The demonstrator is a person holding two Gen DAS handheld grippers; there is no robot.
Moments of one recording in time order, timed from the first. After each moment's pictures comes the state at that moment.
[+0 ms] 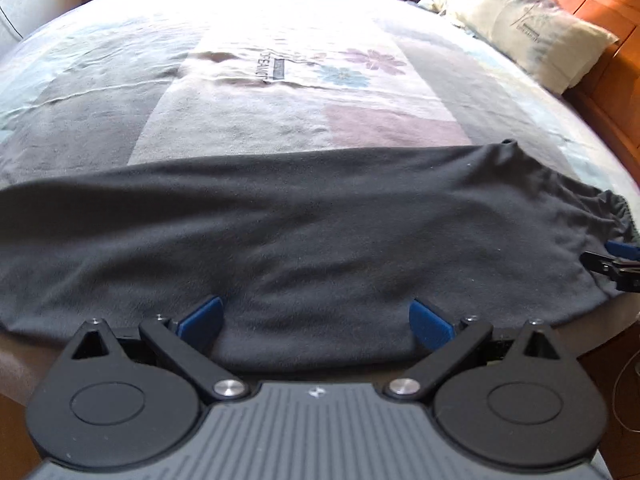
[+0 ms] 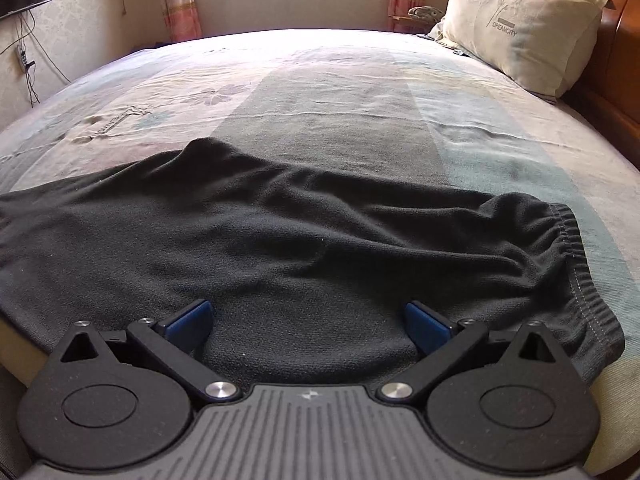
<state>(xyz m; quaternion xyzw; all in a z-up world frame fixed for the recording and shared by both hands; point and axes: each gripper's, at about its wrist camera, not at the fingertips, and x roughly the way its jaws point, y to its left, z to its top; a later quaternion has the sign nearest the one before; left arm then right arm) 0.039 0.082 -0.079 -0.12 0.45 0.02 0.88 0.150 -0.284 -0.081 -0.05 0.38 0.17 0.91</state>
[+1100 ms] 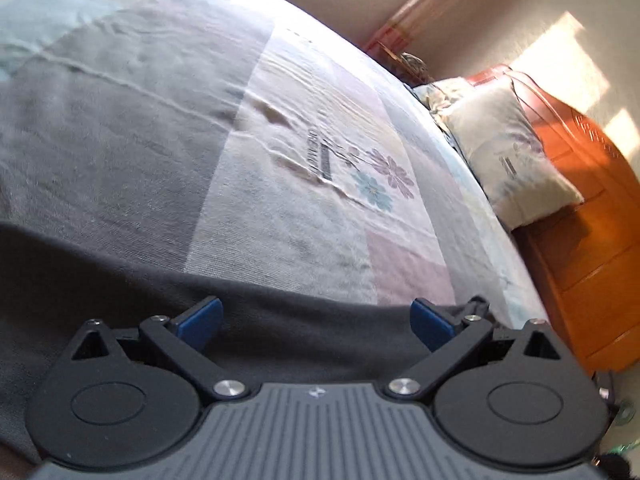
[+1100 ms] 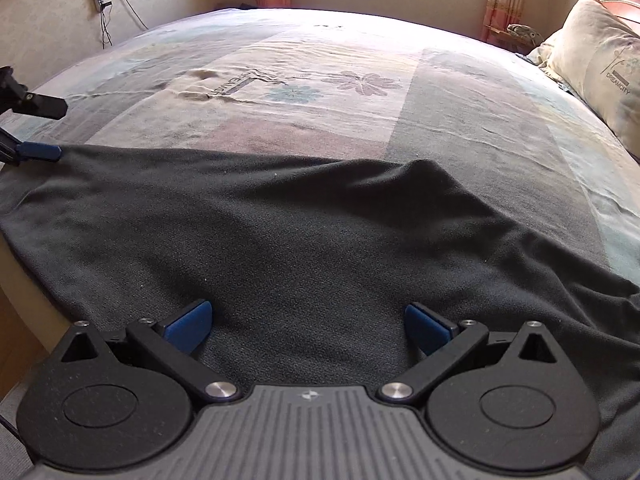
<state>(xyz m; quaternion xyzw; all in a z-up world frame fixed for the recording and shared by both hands) 0.087 0.240 -0.077 -0.35 0.37 -0.03 0.86 0.139 -0.151 -0.073 -0.12 0.40 0.27 0.87</state>
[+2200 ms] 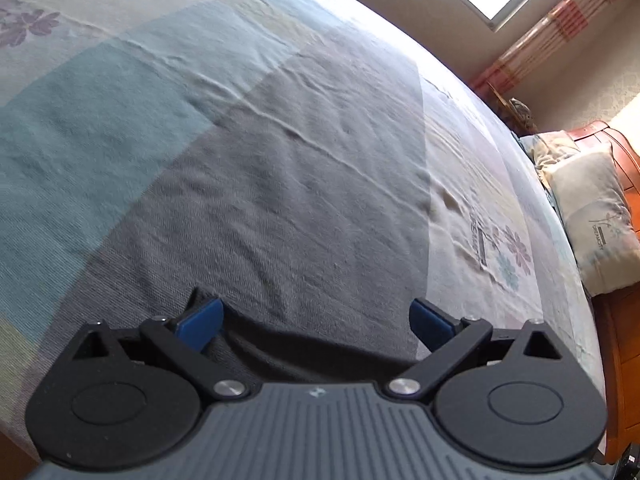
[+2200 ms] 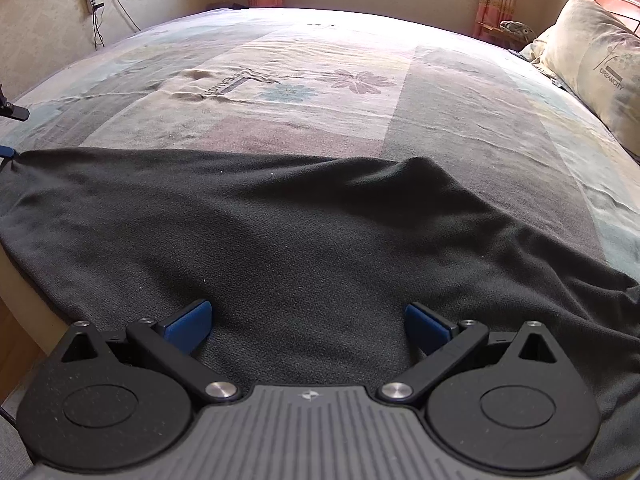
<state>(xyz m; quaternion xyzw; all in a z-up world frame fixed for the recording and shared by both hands) 0.050 0.354 -0.048 -0.32 0.38 0.10 0.86 0.139 -0.148 -0.074 -0.12 0.40 0.26 0.87</state>
